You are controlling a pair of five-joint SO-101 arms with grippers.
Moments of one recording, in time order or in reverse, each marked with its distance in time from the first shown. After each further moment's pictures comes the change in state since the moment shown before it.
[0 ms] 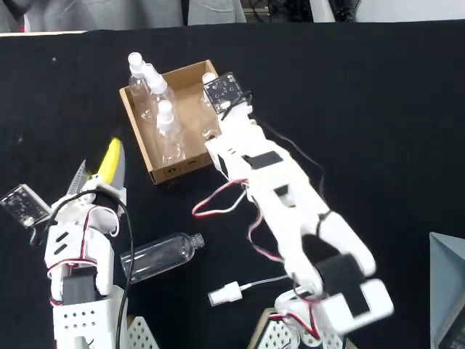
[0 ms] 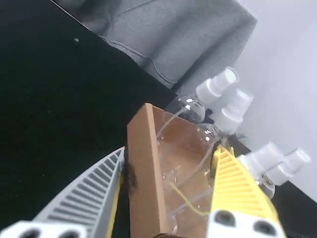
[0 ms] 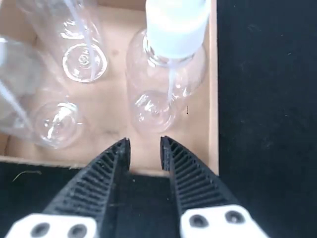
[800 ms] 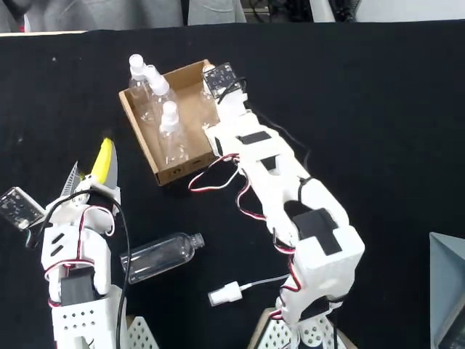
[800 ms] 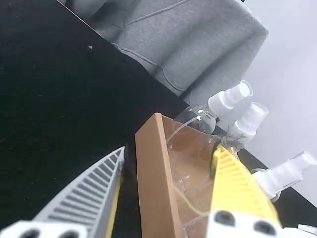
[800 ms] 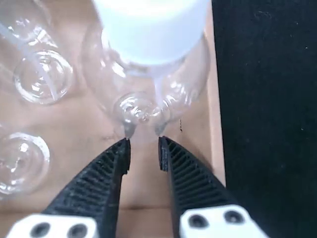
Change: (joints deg) left arm -2.6 0.0 0.0 0.0 0.1; right arm 2.3 20.5 -16.7 -0.6 0.1
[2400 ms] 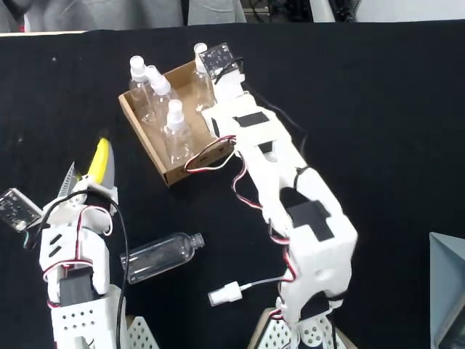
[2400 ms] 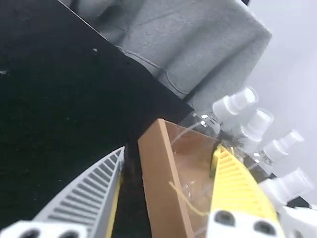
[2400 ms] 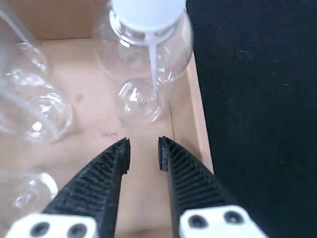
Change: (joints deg) left arm -1.3 0.0 0.0 0.0 0.0; right arm 0.3 2.7 -12.4 7.4 0.0
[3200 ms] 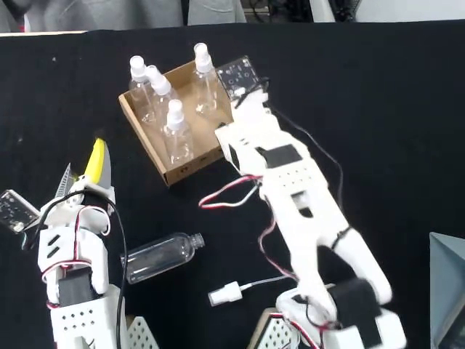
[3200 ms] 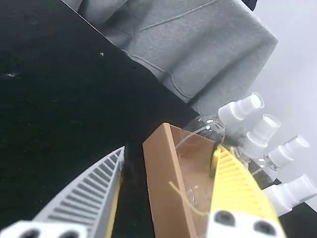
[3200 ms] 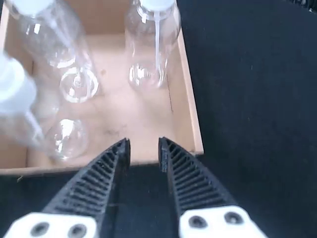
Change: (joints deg) left arm -1.2 0.0 0.0 0.0 0.0; right arm 0.0 -37.2 27.4 5.1 0.0
